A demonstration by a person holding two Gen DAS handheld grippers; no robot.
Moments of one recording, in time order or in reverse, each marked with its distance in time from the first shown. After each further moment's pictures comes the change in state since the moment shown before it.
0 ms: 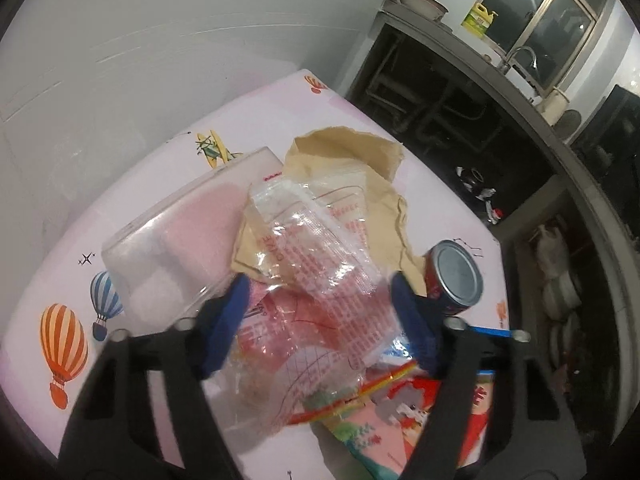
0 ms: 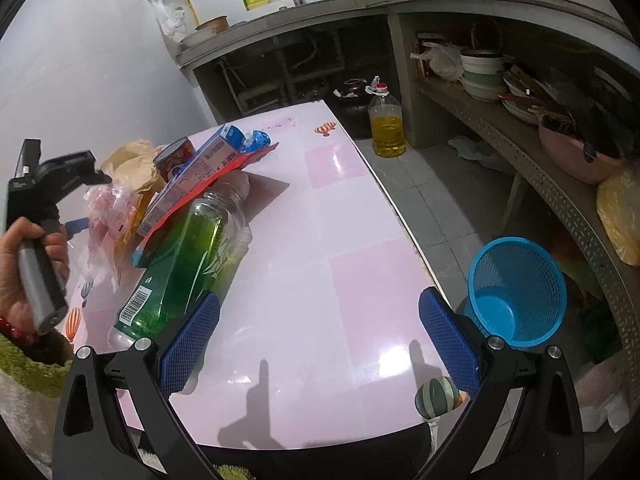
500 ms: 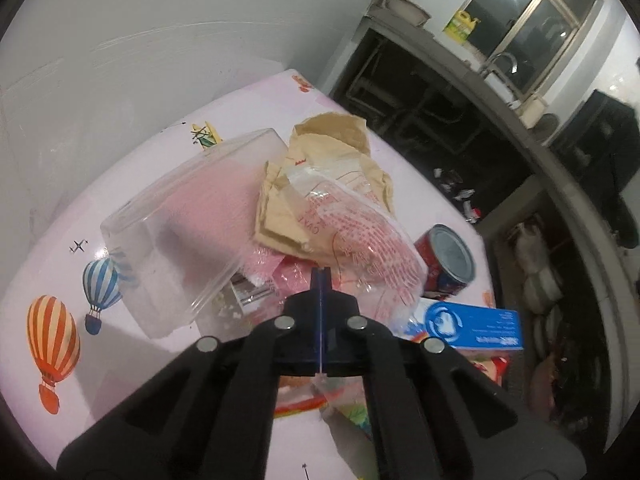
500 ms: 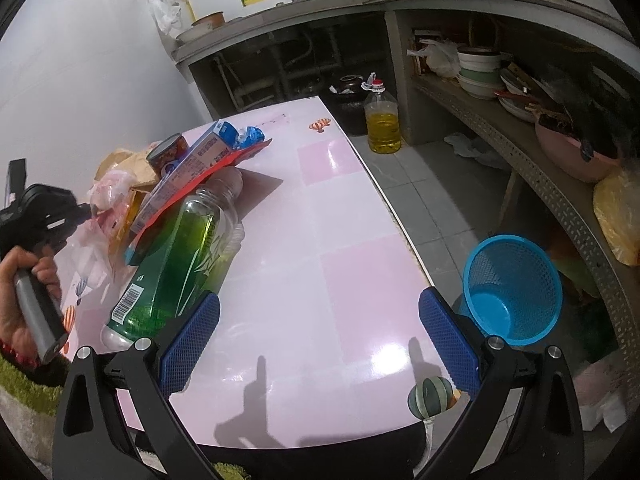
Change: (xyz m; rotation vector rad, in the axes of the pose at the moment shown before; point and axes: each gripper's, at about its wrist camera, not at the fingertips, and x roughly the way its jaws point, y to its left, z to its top) left arm -0.011 0.029 -0.017 -0.003 -0.015 -0.129; right arm 0.002 0.002 0.002 -0.009 0.018 -0.021
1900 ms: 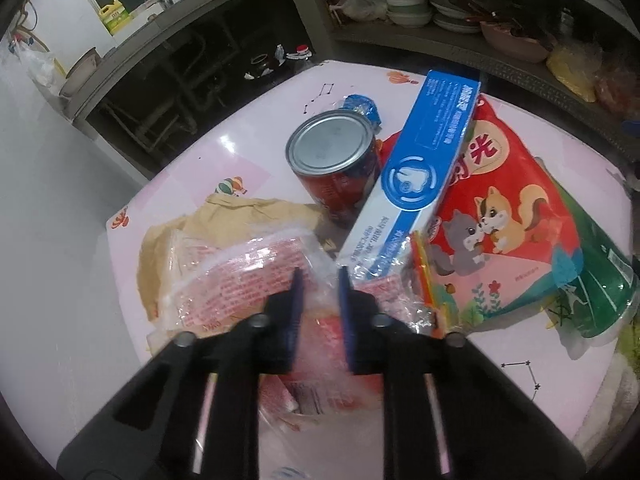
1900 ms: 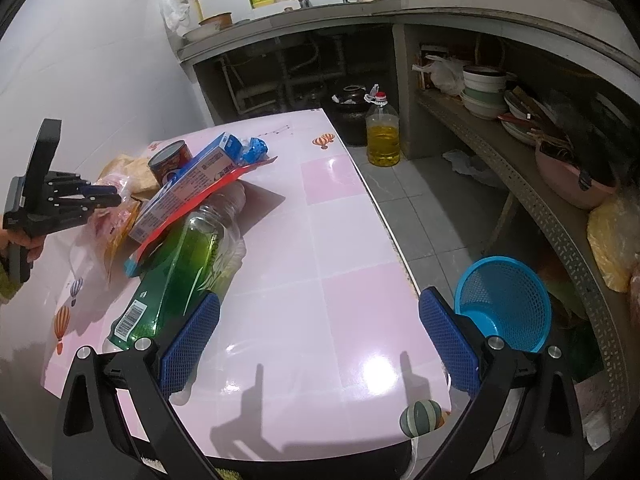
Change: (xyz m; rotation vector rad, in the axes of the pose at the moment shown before) left arm 0.039 -0.080 -0.001 1.337 0.258 -0.128; right arm -0.005 0.006 0.017 -0.050 -0.023 -0.031
